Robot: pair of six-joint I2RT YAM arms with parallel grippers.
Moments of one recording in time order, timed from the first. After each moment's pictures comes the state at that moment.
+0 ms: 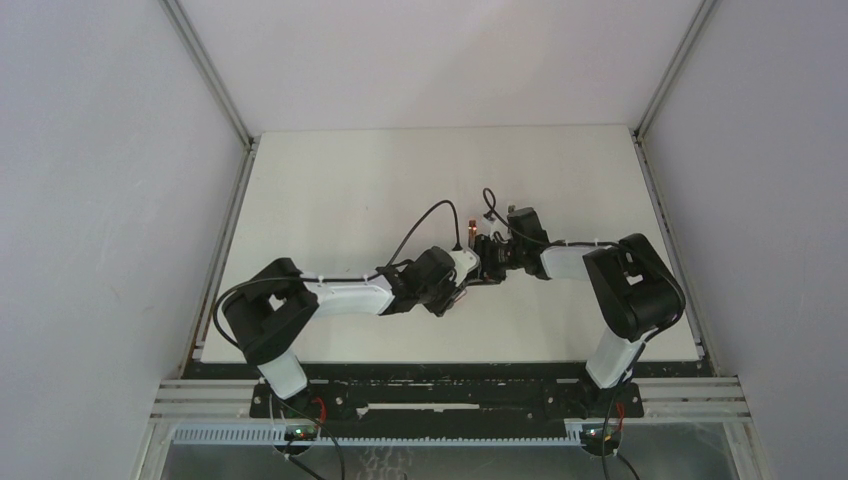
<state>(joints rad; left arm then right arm) -0.96 1.70 0.86 -0.03 -0.03 -0.10 0.41 1.73 0.75 0.13 -0.76 0.58</state>
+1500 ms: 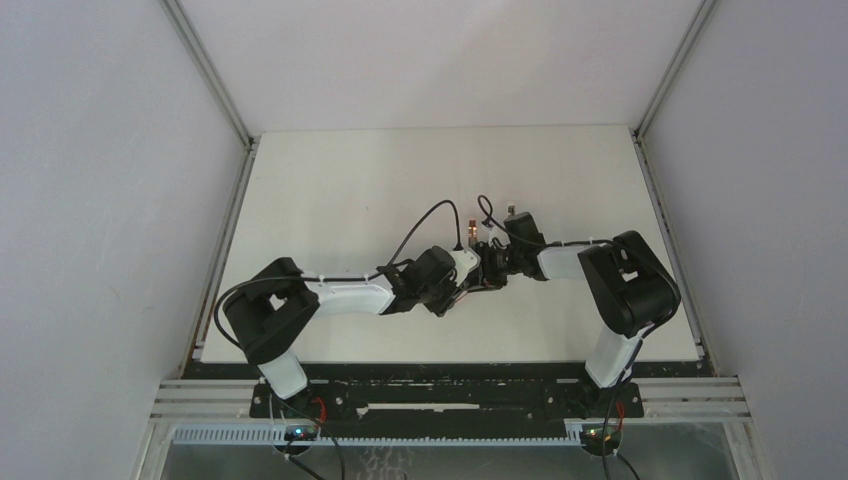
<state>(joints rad) -0.96 1.70 0.87 -0.03 -0.03 -0.09 0.42 1.76 0.75 0.07 -0.72 0.54</state>
